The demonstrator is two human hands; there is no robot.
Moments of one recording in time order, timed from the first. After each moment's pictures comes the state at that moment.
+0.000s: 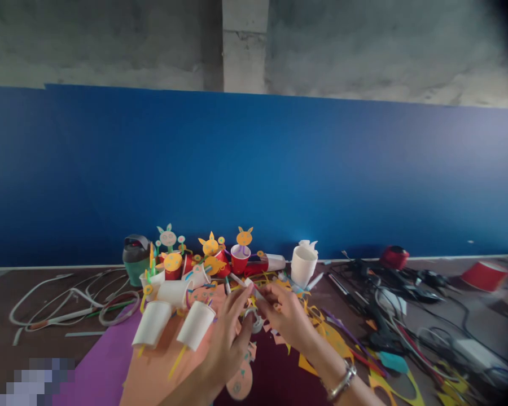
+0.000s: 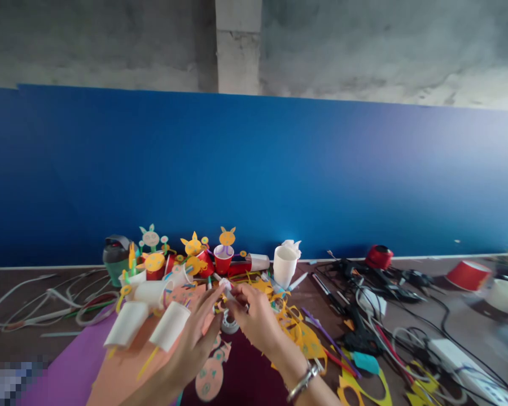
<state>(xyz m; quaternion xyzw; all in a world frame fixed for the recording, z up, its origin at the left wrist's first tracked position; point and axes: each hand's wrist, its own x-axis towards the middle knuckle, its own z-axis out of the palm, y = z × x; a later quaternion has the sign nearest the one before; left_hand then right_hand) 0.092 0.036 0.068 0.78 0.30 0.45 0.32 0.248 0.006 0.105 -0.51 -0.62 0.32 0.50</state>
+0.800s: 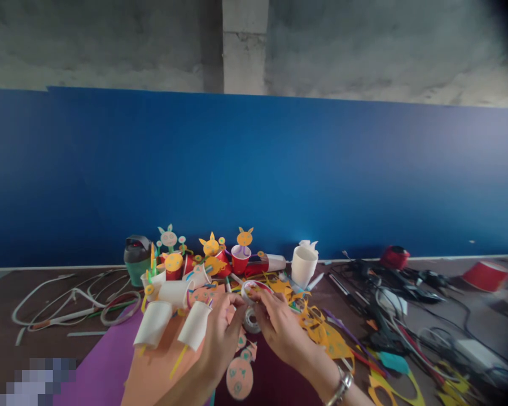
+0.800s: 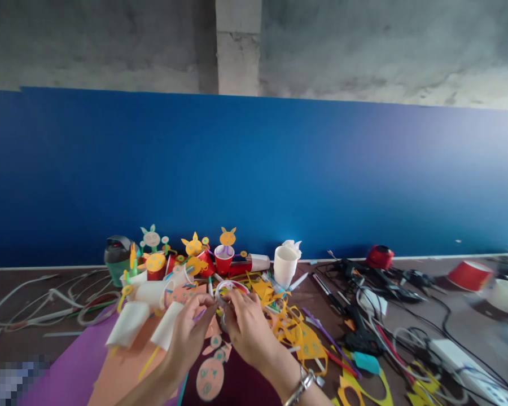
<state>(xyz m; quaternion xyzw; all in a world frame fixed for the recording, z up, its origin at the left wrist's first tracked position) 0.090 0.038 0.079 0.68 0.37 0.48 0.40 0.238 -0.001 0.099 -0.54 -0.75 0.08 0.38</state>
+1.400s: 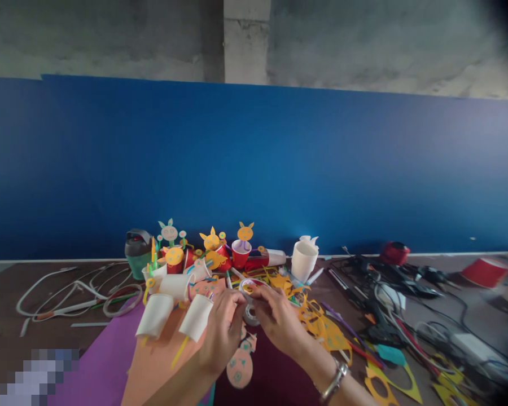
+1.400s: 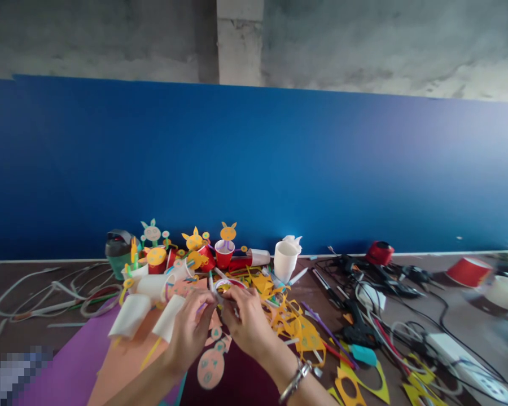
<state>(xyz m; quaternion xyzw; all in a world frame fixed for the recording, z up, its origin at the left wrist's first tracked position) 0.085 0.039 0.073 0.78 0.32 0.48 0.23 0.234 0.000 0.097 -0.54 -0.71 0.16 0.44</state>
